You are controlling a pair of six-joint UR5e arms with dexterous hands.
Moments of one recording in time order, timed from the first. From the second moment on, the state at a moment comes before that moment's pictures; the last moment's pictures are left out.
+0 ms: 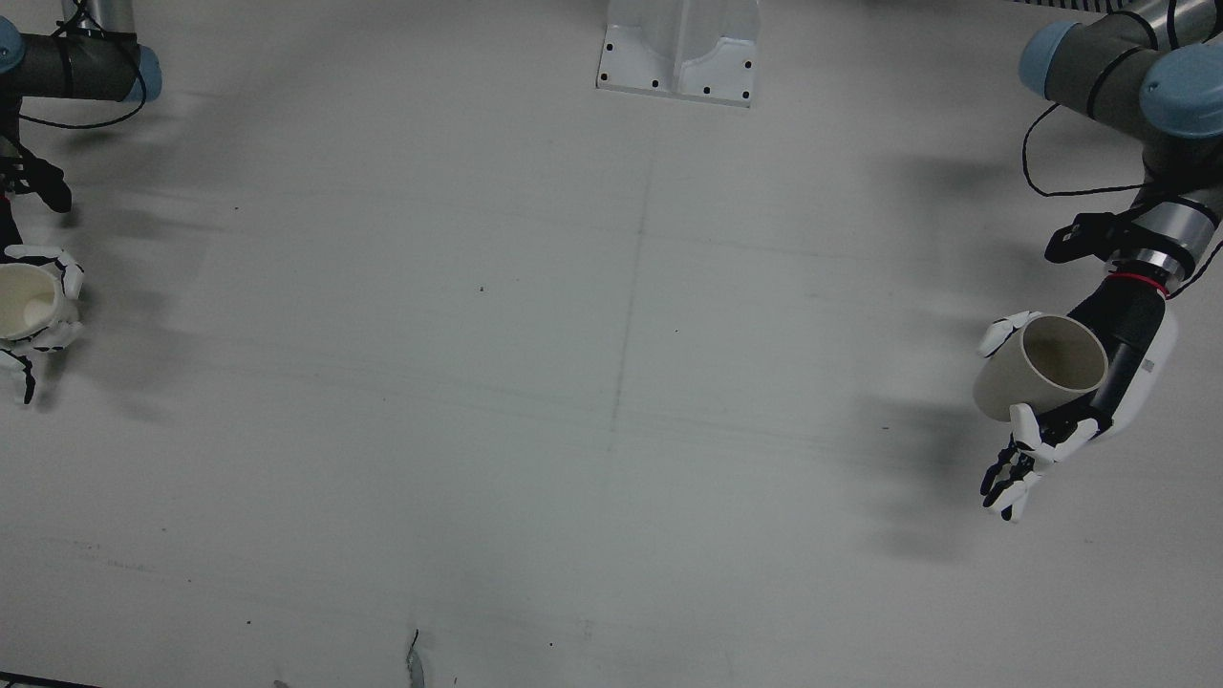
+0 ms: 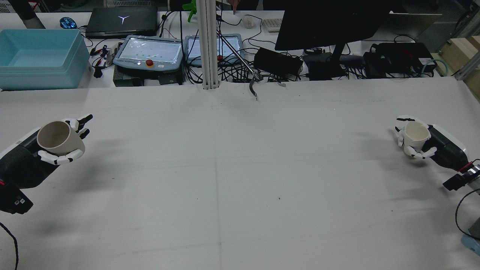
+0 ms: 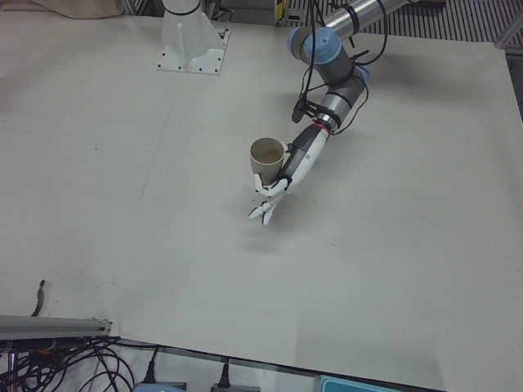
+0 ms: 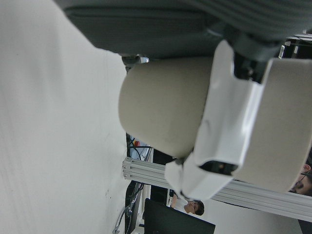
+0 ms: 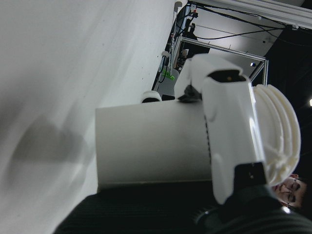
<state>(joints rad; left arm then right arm) -0.68 -1.62 -1.94 0.25 1.13 -0.02 1.01 -1.55 1.03 -2.35 -1.35 -0.35</state>
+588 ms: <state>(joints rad) -0.64 -1.69 -1.93 0.33 1.13 -0.01 1.10 -1.61 1.56 -2.79 -1.36 -0.33</state>
